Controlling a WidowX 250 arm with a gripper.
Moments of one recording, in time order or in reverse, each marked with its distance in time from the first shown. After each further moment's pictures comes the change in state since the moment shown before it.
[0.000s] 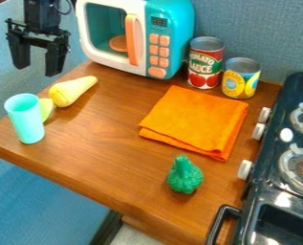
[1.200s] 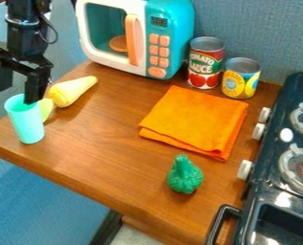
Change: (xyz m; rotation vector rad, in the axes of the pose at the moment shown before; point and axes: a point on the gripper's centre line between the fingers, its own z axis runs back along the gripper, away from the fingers) arm -0.037 0.006 -0.028 0.114 -0.019 -0.084
